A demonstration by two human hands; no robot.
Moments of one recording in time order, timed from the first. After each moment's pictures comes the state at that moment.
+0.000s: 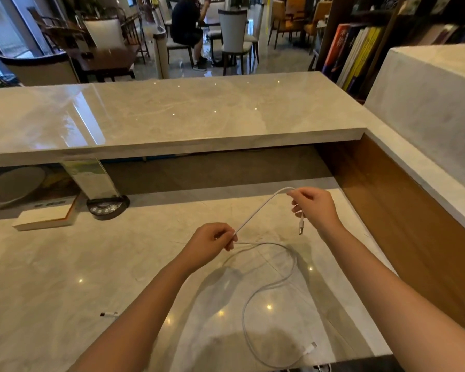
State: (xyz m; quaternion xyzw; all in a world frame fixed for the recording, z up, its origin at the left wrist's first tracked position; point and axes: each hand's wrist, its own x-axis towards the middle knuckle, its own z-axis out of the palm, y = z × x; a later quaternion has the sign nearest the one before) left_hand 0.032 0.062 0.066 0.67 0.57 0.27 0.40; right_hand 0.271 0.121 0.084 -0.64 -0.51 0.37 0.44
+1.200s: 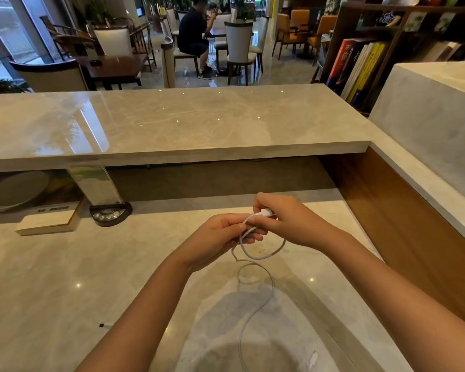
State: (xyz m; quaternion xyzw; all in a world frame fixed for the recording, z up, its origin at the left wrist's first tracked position) left_hand 0.048 0.058 0.133 0.55 0.42 0.35 0.63; right_hand 0.222 0.092 0.154 -0.47 -0.84 0.24 0.15
